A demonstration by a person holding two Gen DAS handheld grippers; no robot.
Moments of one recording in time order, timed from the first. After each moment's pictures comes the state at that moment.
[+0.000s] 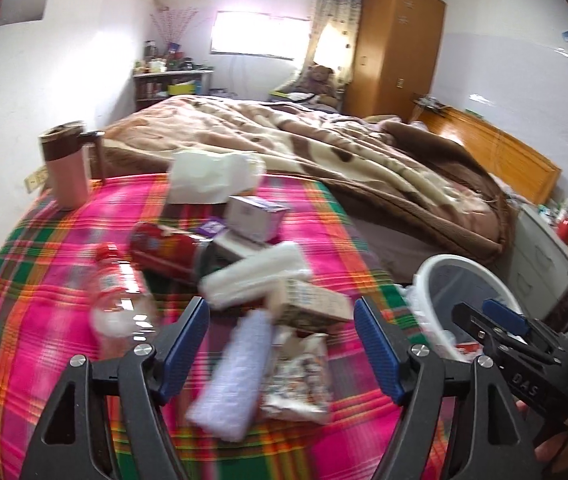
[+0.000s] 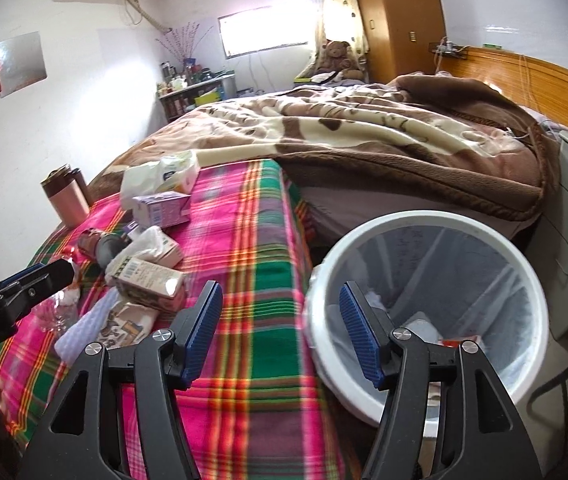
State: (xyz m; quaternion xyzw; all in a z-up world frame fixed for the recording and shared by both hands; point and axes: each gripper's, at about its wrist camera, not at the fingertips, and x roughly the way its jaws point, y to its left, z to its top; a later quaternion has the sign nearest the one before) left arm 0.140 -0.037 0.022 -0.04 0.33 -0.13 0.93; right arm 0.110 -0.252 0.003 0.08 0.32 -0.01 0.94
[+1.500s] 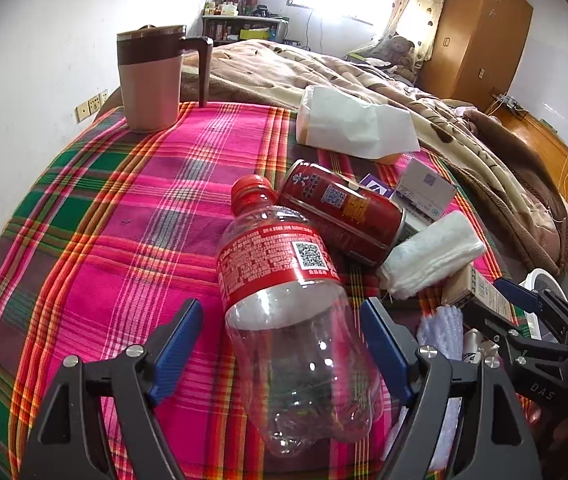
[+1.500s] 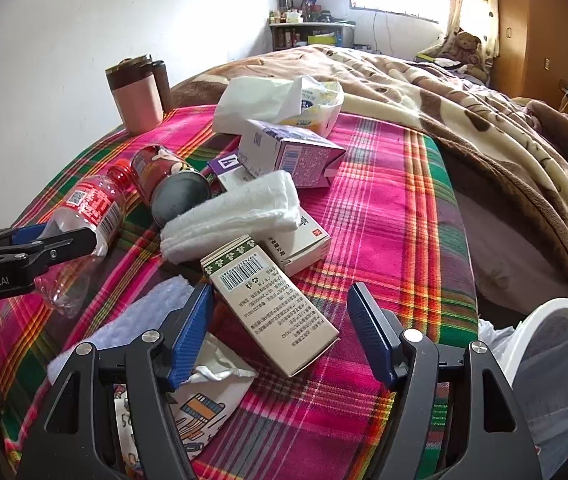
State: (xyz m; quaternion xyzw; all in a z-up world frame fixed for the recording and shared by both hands) left arm 0.206 0.060 -0.037 -0.08 0.42 -0.04 0.90; right arm 0.203 -0.160 -0.033 -0.04 0.41 0.15 0.90
